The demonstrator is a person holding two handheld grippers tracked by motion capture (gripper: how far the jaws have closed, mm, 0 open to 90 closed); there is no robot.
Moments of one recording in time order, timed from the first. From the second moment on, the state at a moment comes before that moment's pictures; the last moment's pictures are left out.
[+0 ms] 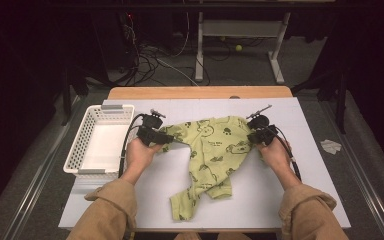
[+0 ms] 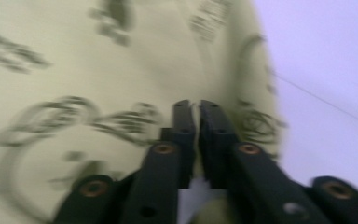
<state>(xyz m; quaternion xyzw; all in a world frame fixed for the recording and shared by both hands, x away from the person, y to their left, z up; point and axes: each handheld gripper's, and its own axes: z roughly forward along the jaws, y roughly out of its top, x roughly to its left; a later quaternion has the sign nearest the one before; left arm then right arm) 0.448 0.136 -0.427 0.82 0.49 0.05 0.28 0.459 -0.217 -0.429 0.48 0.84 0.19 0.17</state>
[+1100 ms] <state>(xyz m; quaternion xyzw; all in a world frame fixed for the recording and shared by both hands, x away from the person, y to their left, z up) 0.469 0.129 -0.436 0.82 0.50 0.01 0.27 0.465 -0.202 -0.442 0.47 0.85 0.15 0.19</state>
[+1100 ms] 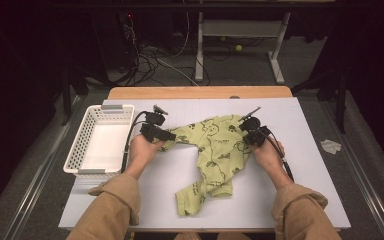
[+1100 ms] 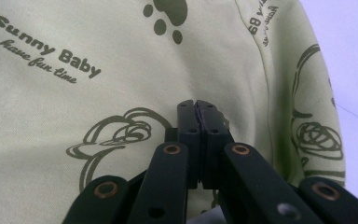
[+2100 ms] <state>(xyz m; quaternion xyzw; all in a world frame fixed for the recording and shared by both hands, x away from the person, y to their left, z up) 0.472 0.130 -0.433 0.85 0.48 0.08 0.20 0.467 -0.189 -0.439 0.47 0.85 0.17 0.17</state>
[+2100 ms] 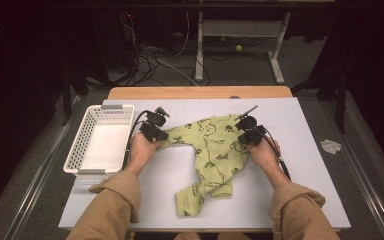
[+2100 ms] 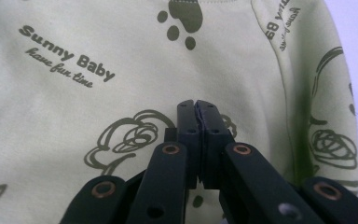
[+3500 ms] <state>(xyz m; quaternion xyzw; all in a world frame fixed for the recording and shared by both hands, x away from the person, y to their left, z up) 0.465 0.075 -0.448 0.86 0.44 0.01 0.25 0.438 -0.259 -0.421 0.50 0.83 0.19 0.16</state>
